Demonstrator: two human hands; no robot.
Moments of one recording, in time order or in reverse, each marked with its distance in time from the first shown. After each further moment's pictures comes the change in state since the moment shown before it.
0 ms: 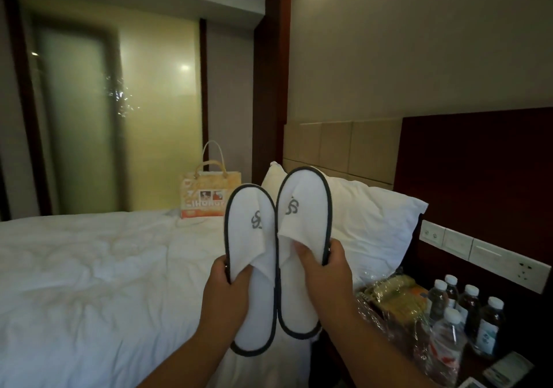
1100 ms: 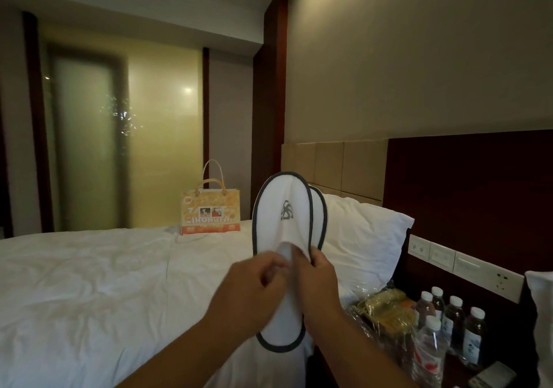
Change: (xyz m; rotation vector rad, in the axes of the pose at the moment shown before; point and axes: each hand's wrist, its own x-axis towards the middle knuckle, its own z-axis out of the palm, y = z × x) left_hand -0.065 0.100 -0.010 0.298 -0.270 0.475; right_hand -0.028 -0.046 -0.014 0.179 -0.075 0.044
